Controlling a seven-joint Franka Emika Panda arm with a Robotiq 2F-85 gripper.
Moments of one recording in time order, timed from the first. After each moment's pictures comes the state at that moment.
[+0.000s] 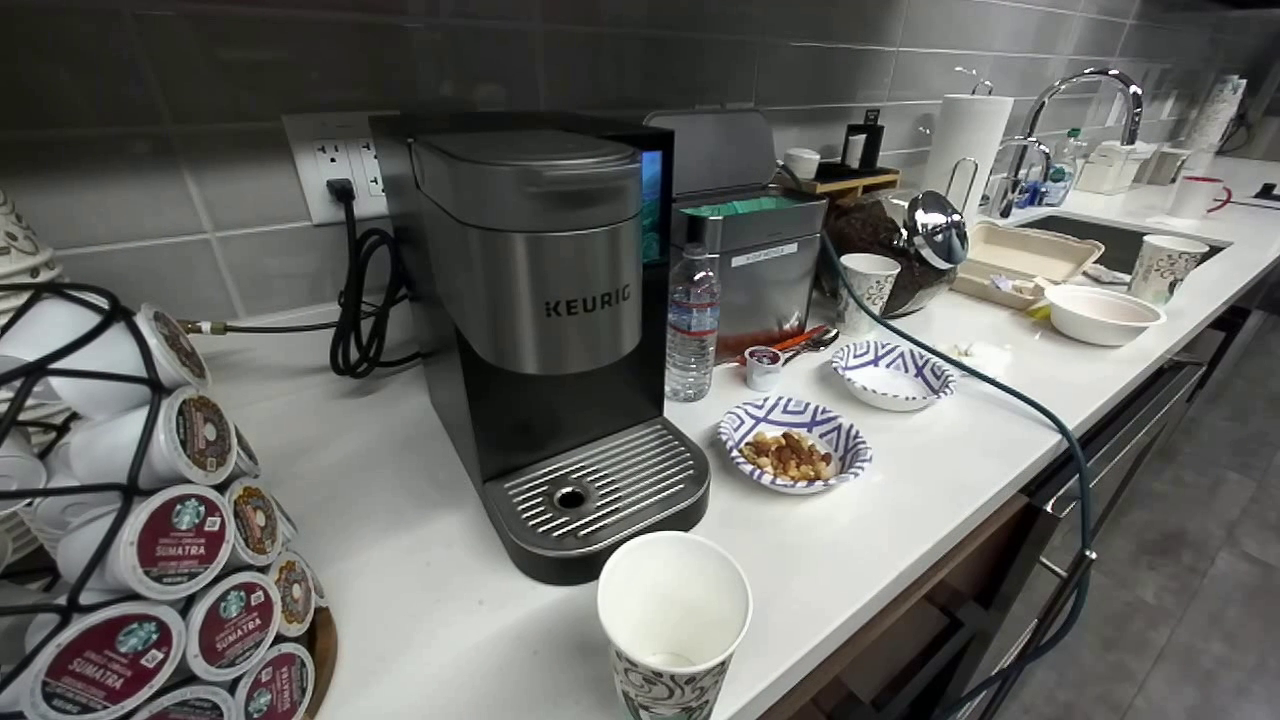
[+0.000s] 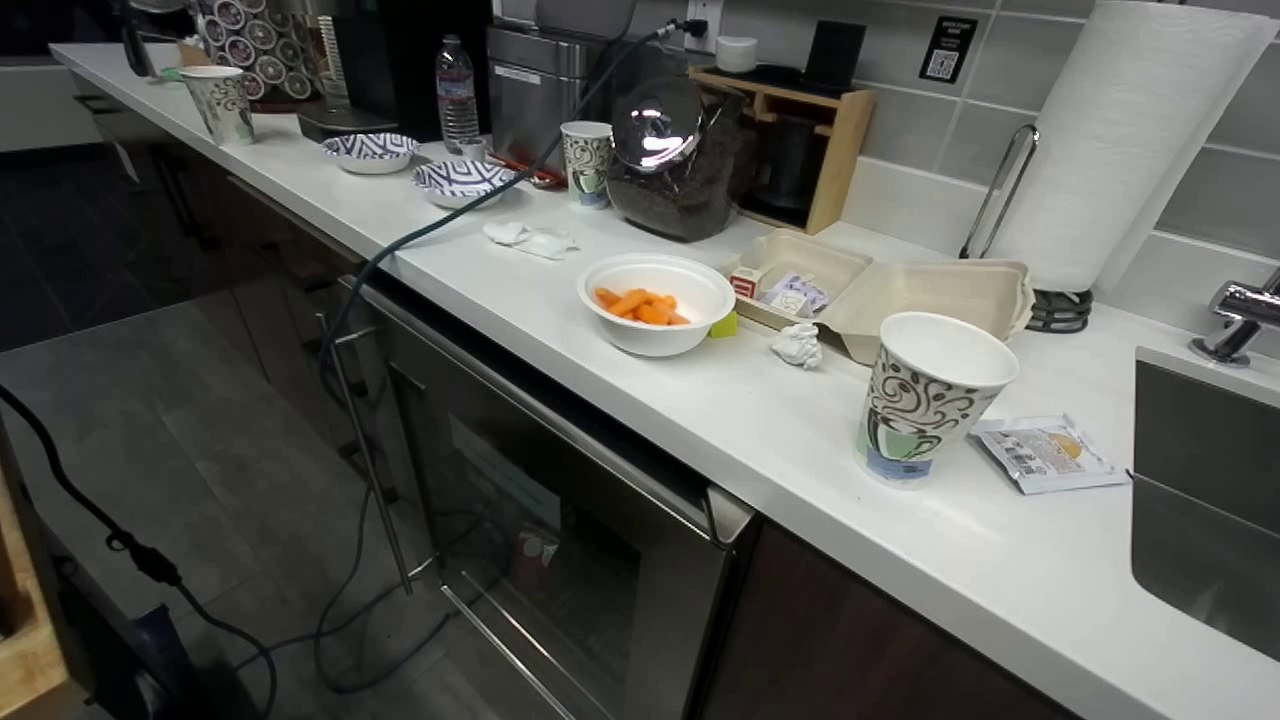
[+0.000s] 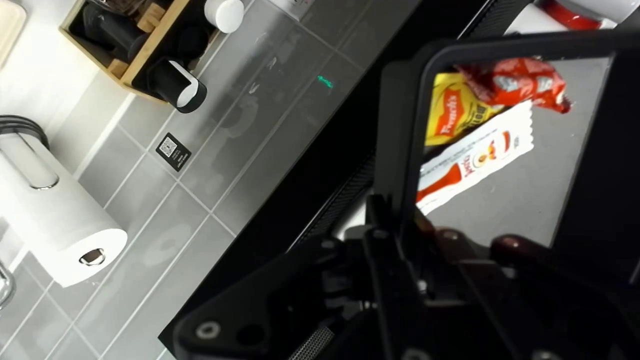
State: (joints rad) arm -0.19 -0.07 -0.43 -1.28 0.77 2.01 0.11
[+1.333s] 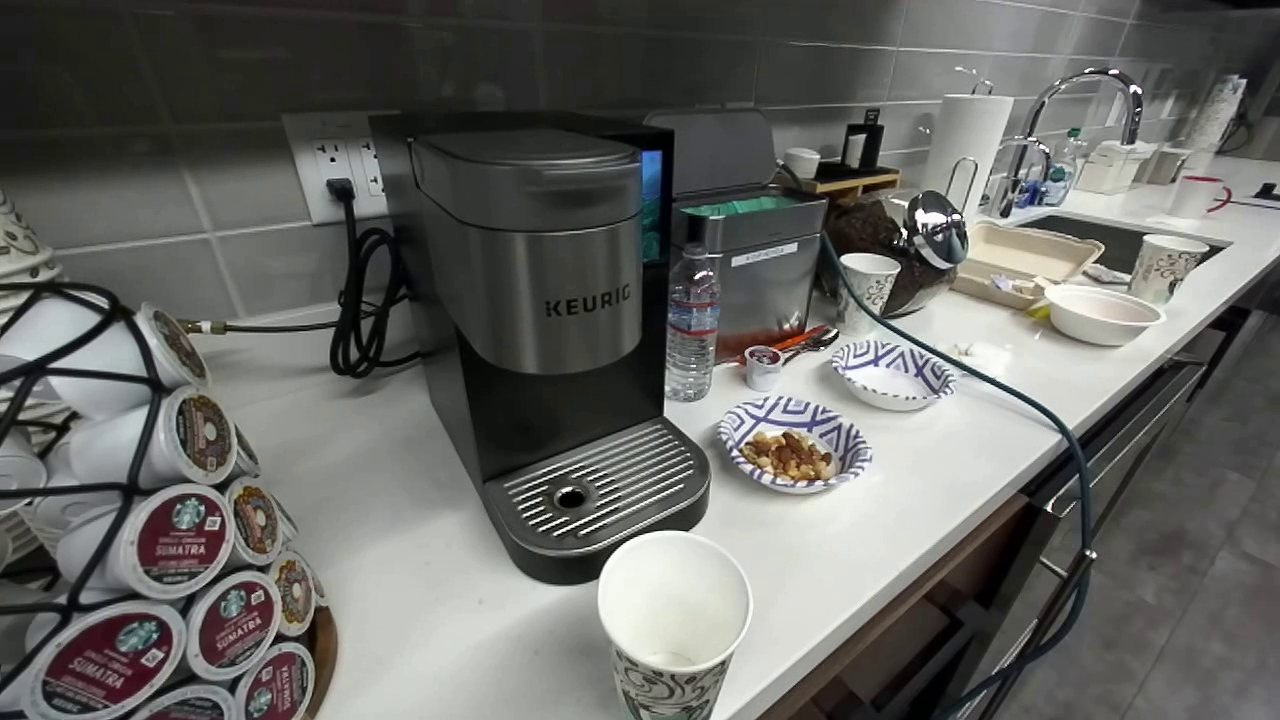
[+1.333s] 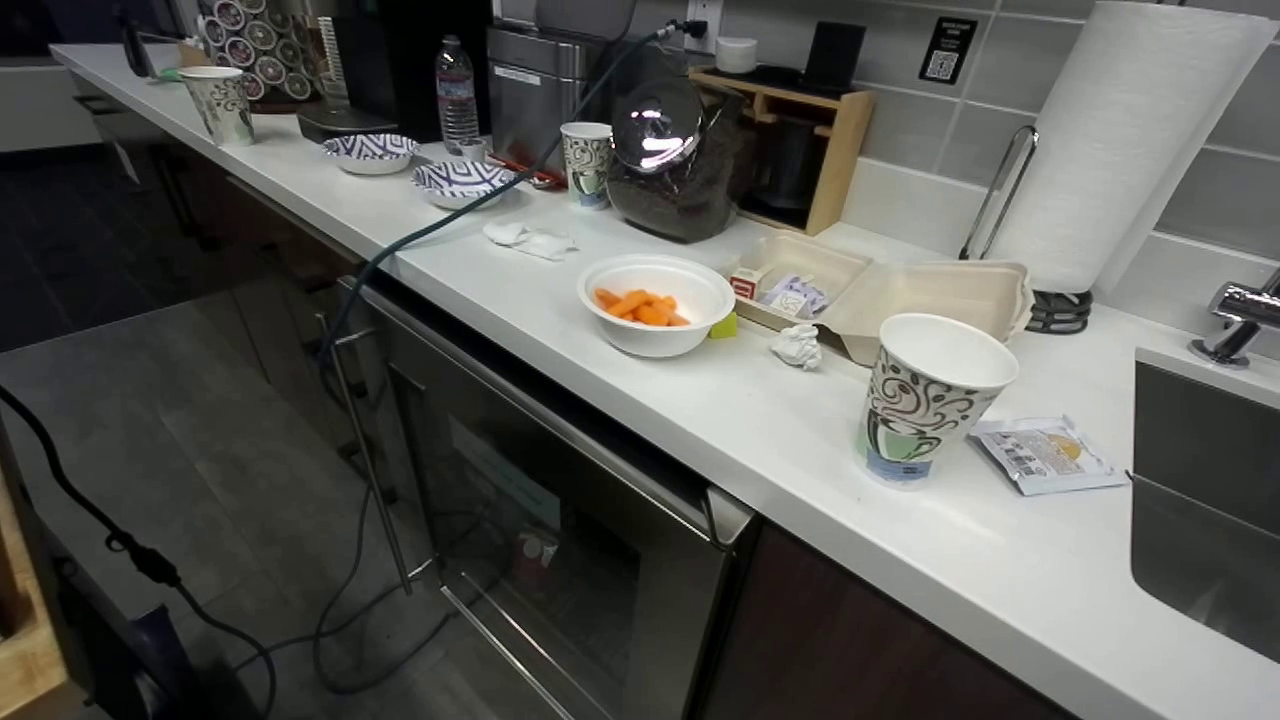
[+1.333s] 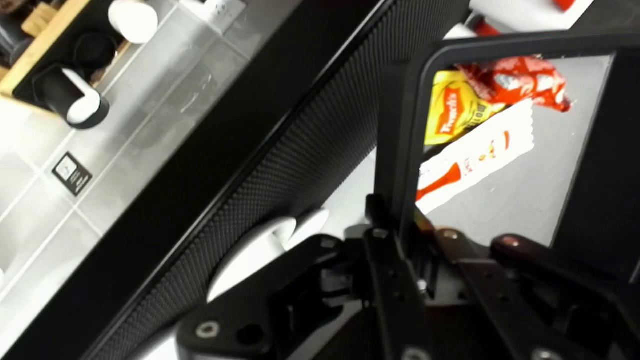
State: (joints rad) arm -0.34 0.33 -0.26 -0.66 0.85 1.87 0.28
